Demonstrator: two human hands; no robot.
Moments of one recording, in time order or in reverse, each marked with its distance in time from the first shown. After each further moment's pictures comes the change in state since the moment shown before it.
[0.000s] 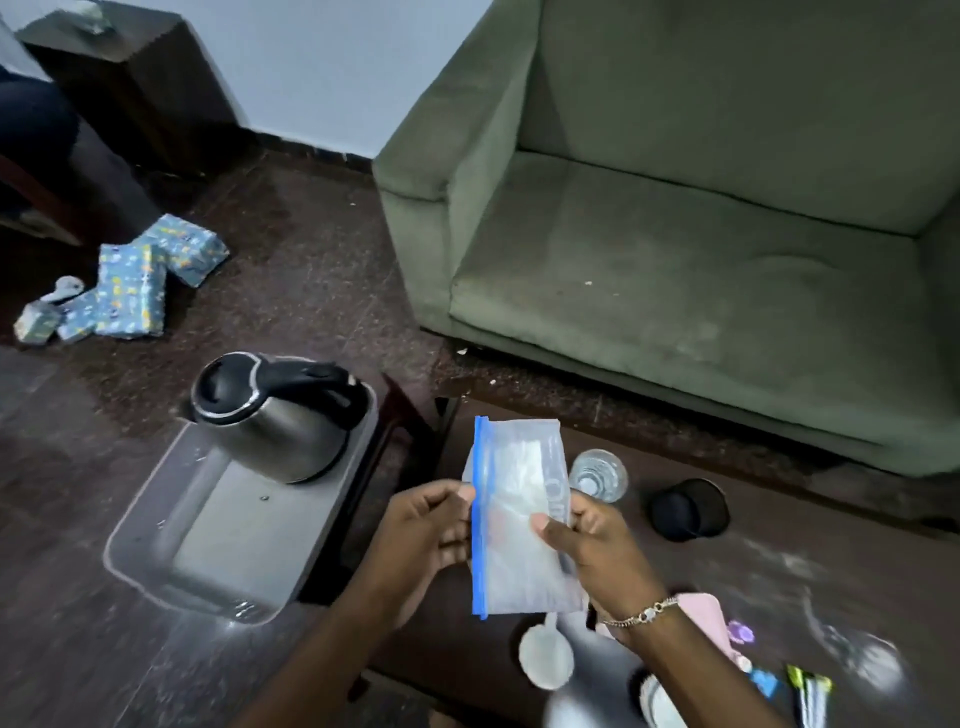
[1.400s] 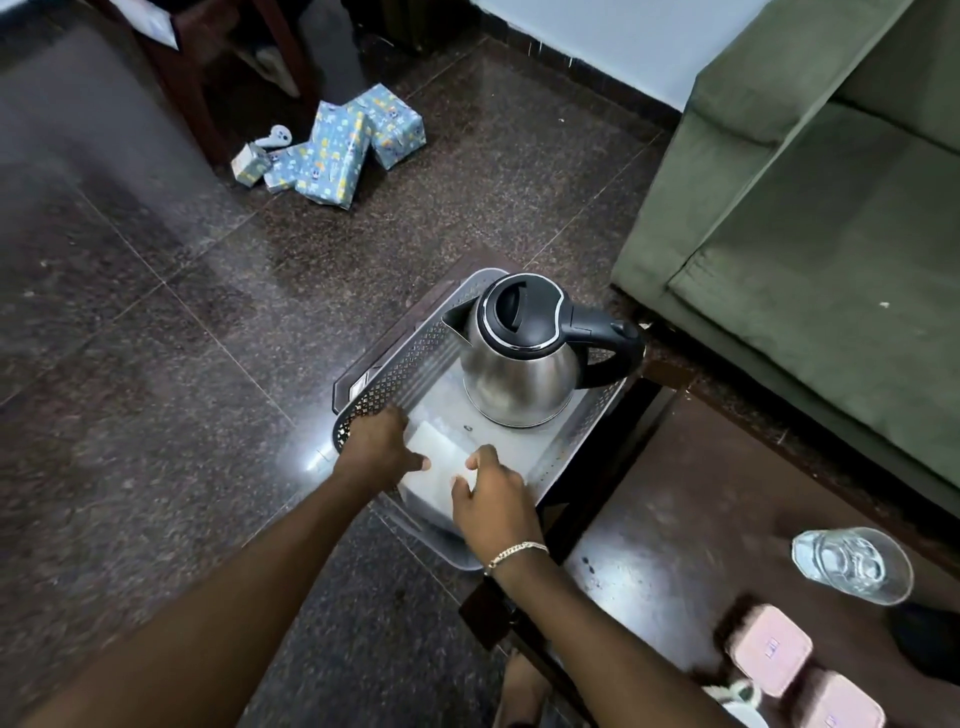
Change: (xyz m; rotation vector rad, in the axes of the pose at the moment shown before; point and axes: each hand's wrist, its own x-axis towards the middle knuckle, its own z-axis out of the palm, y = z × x) left_hand 0.048 -0.017 -0.357 1.162 0.569 -0.185; right_hand 0.095 0.106 0.329 -1.081 -0.262 -0.190
